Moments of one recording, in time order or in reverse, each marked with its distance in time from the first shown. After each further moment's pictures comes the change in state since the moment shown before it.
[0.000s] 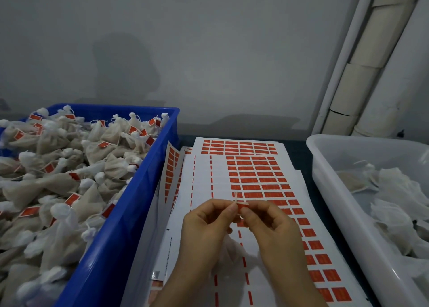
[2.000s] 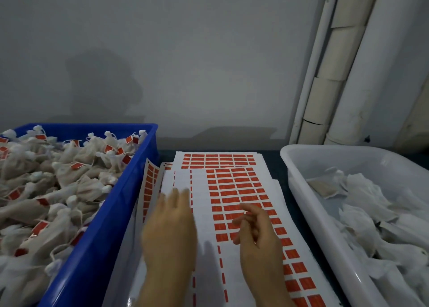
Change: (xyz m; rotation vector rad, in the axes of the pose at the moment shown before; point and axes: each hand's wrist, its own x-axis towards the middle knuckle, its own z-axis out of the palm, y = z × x) left_hand 0.019 0.027 -0.002 1.411 0.177 0.232; right_hand 0.004 0.007 -0.004 -0.174 0.146 -0.014
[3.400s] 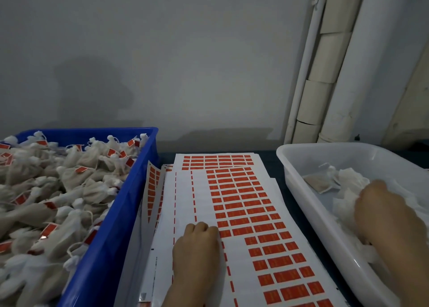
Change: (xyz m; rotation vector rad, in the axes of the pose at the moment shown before) left_hand -0.025 0.006 0.046 -0.184 -0.321 0.177; right_hand 0.054 -0.017 -0.157 -1.007 0.337 0.264
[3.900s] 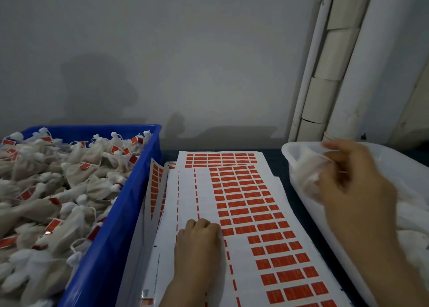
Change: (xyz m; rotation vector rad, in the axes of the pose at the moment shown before) left_hand 0.003 -0.005 0.004 -0.073 0.042 -0.017; right_hand -0.055 -0.066 -0.036 0.705 0.211 -0.484
